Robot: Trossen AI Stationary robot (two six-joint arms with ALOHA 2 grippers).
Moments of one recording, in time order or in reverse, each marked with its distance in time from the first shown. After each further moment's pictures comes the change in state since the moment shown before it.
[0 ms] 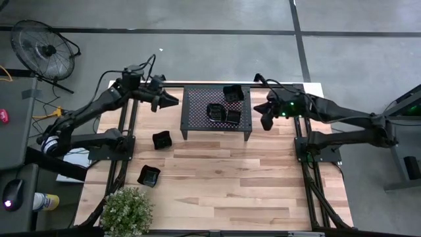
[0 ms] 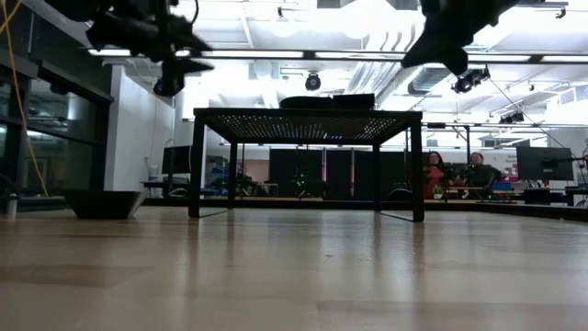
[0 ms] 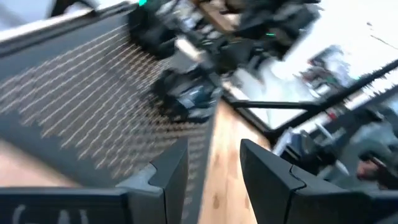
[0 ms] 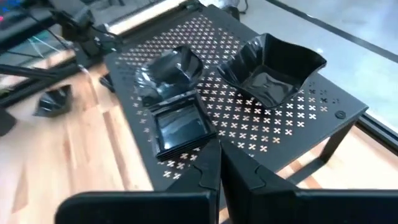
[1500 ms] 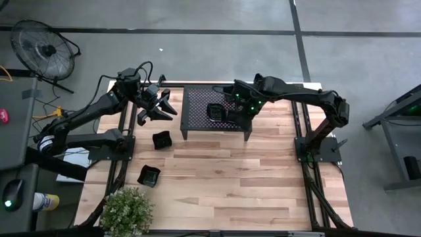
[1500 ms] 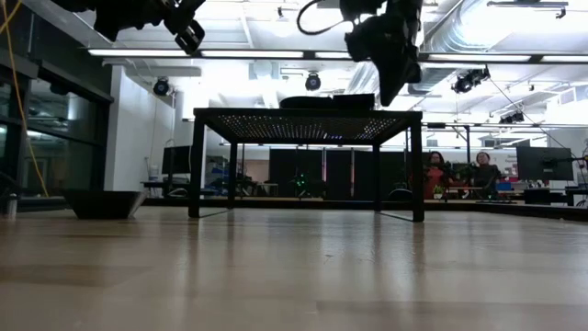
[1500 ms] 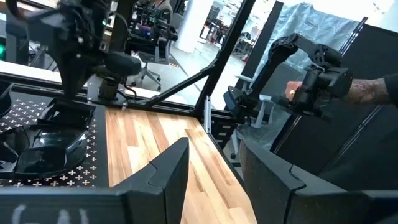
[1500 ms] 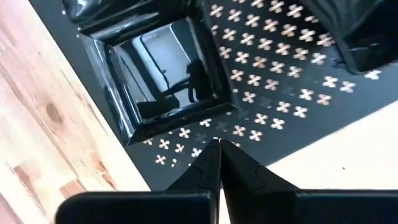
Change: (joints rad) left arm -0.140 -0.051 0.000 0.197 0.297 0.180; right arm -0.002 0.736 0.691 -0.742 -0.085 -0.055
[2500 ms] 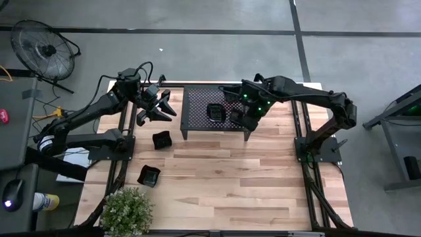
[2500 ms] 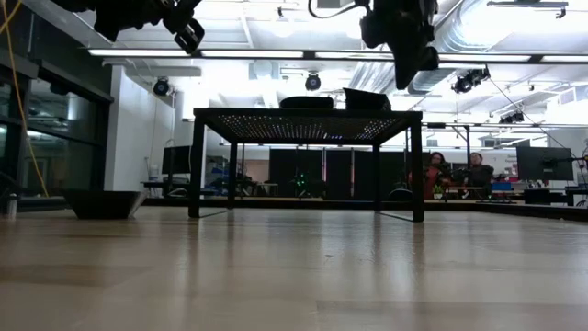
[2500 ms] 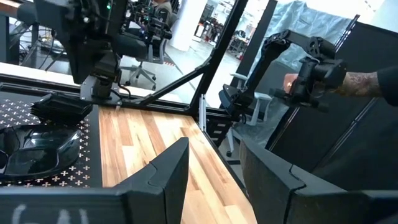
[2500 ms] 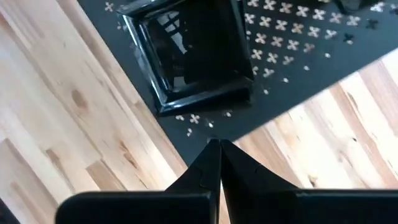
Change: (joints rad) left arm 0.000 0.000 0.000 -0.004 0.025 0.007; right arm 0.026 -0.081 0.001 -0.079 -0.034 0.083
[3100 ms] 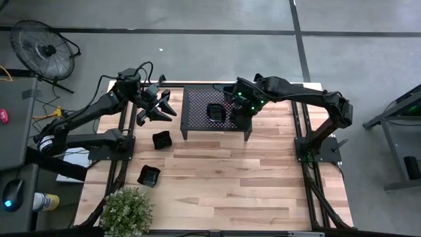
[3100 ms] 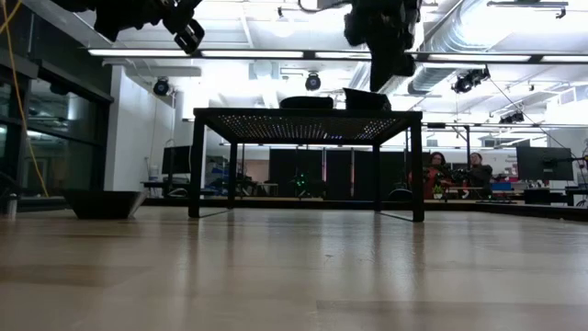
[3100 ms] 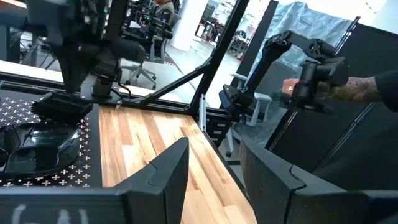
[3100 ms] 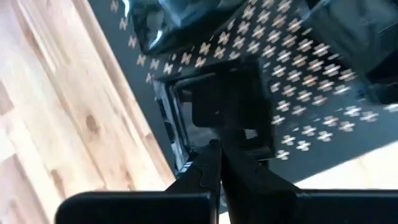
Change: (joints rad) left arm 0.000 0.000 0.000 -0.001 -0.001 -0.007; right arm -0.017 0.038 -0.001 0.157 -0.029 -0.098
